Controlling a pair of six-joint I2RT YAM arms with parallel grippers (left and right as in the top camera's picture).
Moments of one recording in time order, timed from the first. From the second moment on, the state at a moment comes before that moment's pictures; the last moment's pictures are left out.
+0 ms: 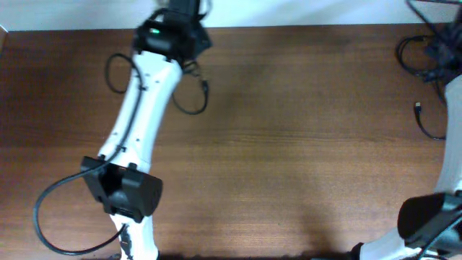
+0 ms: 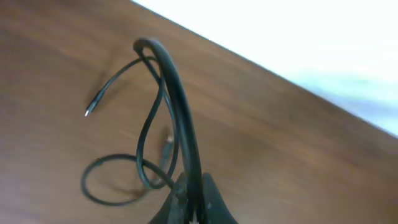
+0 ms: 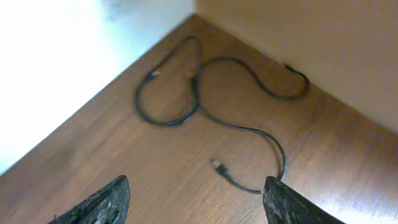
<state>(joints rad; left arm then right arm) -0.34 2.05 2.21 -1.04 -0.22 -0.69 -0.25 1.77 1.89 -0.90 0.42 0.40</state>
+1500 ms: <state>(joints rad) -0.50 2.12 2.43 -0.67 0.25 -0.75 -0.06 1.80 1.68 -0.36 -0.46 0.92</state>
